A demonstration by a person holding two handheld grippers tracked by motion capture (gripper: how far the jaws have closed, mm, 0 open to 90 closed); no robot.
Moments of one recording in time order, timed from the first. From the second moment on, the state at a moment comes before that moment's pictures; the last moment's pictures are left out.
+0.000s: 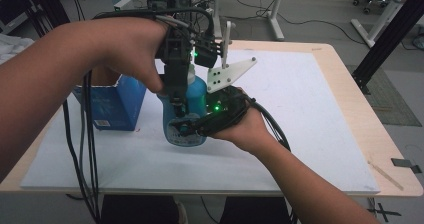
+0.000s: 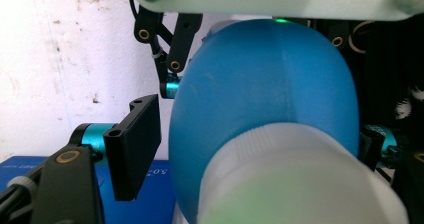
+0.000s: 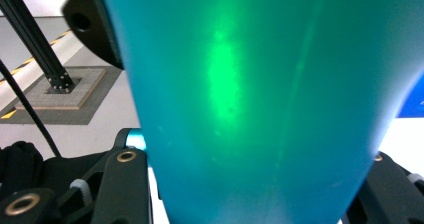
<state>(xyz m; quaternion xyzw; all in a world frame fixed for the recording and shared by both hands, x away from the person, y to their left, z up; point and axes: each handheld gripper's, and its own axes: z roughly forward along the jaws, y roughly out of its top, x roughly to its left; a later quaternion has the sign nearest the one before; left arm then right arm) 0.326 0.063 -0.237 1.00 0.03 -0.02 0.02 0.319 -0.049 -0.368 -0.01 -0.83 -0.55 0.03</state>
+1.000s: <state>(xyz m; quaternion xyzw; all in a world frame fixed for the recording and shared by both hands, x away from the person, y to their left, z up) 0.322 0.060 -0.235 1.00 0.03 -0.03 0.02 0.318 -0.050 -0.368 -0.01 -0.83 -0.56 0.04</state>
